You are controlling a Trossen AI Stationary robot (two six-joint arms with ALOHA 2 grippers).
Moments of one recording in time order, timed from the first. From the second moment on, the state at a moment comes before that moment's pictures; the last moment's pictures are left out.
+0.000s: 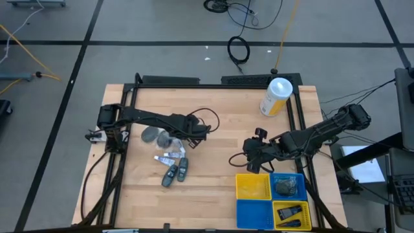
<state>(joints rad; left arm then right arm) 0.03 1.86 1.35 -1.06 -0.39 -0.76 0.36 1.31 0.96 -0.73 0.39 0.51</state>
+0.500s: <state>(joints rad) -0.11 1.86 1.64 -0.91 -0.18 -0.36 0.36 1.31 0.96 -0.71 0.39 0.46</state>
